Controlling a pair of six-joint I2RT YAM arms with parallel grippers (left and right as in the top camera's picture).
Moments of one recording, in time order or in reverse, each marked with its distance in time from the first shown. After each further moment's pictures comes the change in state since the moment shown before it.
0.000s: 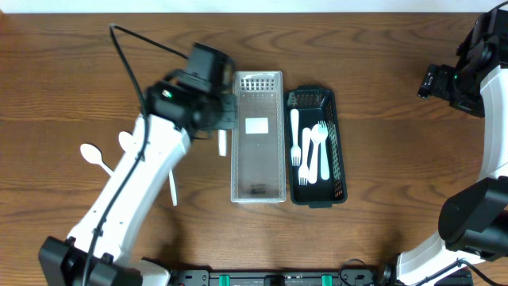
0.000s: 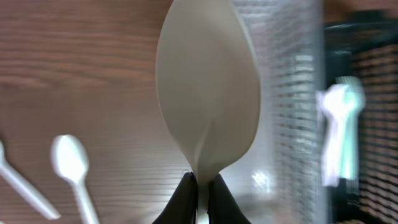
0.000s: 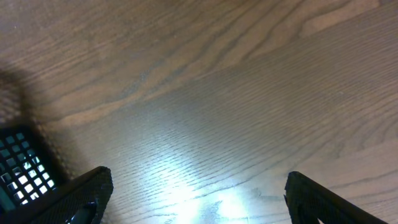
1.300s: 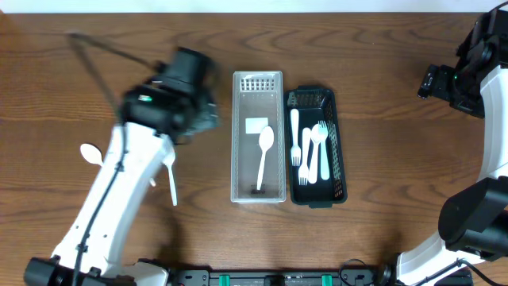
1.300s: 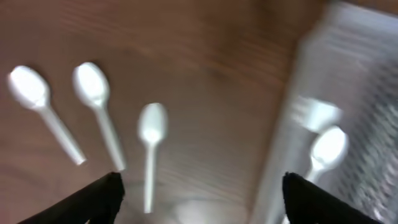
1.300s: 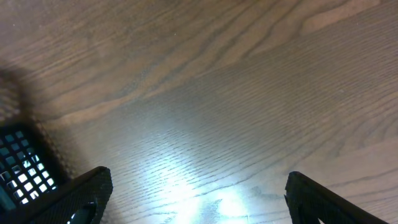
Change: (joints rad) left arm 0.151 -0.055 0.005 -0.149 -0.230 -0.148; right arm 0.000 0.000 0.000 -0.007 0.000 0.000
